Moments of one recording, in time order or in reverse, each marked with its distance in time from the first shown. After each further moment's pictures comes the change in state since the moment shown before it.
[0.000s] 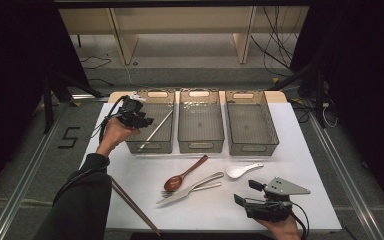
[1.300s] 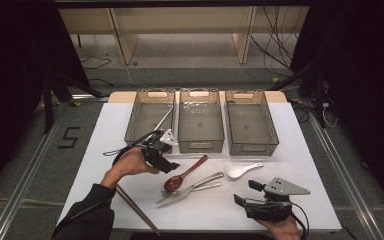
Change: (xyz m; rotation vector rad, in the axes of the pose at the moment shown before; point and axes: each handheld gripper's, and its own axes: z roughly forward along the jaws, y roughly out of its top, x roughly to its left) left arm -0.118 -0.034 0.004 0.111 -0.272 0.377; right arm 0.000 0.000 0.000 0.002 0.000 -0.001
